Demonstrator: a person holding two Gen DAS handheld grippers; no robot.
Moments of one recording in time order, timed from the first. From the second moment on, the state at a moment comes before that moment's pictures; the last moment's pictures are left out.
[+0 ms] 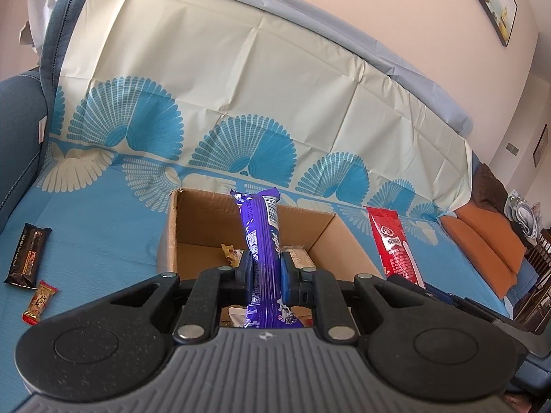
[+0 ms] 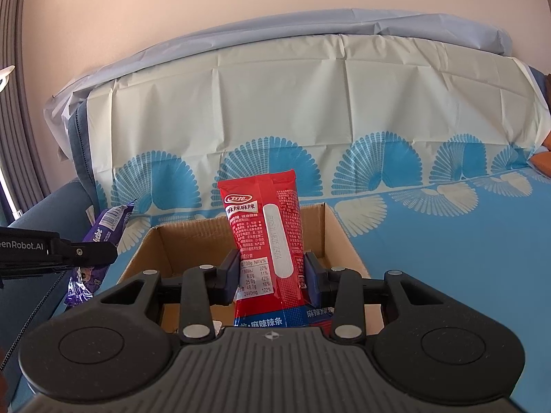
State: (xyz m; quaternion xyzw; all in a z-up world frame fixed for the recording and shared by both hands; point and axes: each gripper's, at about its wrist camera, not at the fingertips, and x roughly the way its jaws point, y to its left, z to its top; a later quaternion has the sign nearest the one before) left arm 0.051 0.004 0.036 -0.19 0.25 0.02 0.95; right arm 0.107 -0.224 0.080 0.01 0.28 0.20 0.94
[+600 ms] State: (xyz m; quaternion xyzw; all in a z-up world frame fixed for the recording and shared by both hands) left arm 0.046 -0.003 0.045 -0.18 0.22 0.00 0.96; right arm 0.108 -0.215 0.077 -0.01 0.28 0.20 0.94
